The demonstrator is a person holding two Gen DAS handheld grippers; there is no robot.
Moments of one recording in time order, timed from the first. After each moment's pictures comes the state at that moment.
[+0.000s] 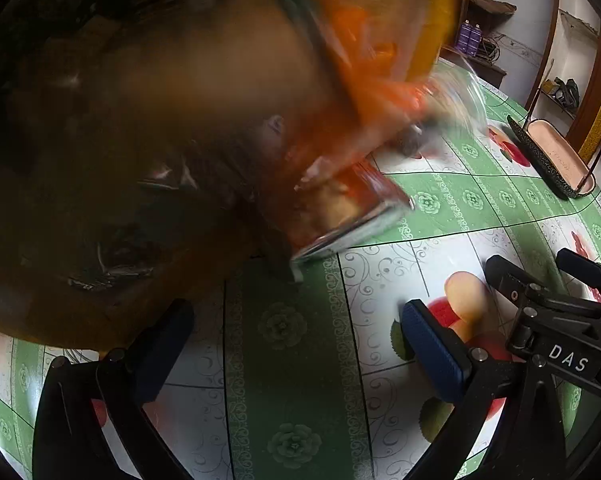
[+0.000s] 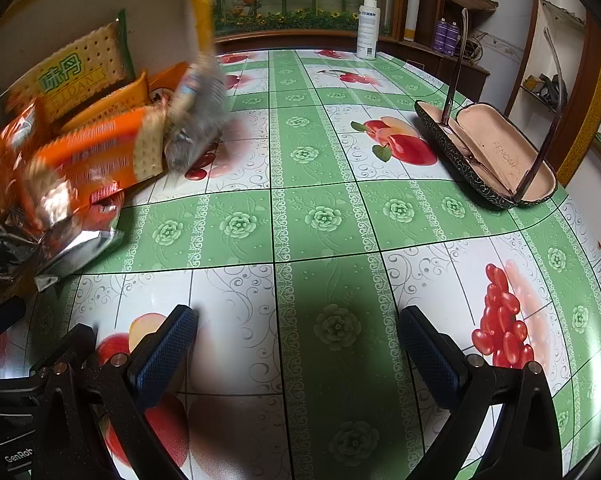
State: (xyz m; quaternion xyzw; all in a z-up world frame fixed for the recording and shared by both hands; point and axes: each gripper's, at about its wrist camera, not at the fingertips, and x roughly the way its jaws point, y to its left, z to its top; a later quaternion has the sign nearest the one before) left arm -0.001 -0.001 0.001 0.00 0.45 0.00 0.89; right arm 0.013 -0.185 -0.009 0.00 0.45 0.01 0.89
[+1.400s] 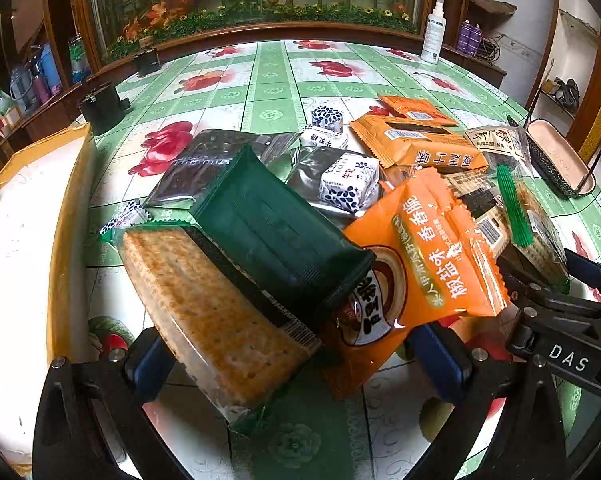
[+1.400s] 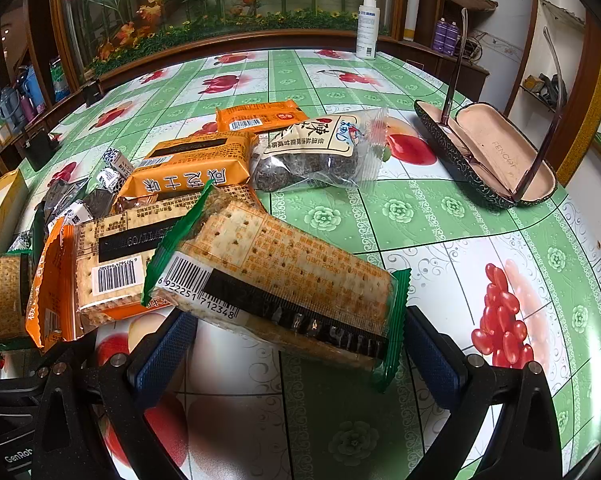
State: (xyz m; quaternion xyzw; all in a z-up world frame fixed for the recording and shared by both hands) left arm -0.003 -0.006 -0.005 0.00 0.45 0.00 0.89; right arm 0.014 -0.186 -0.009 0.00 0.45 0.01 0.89
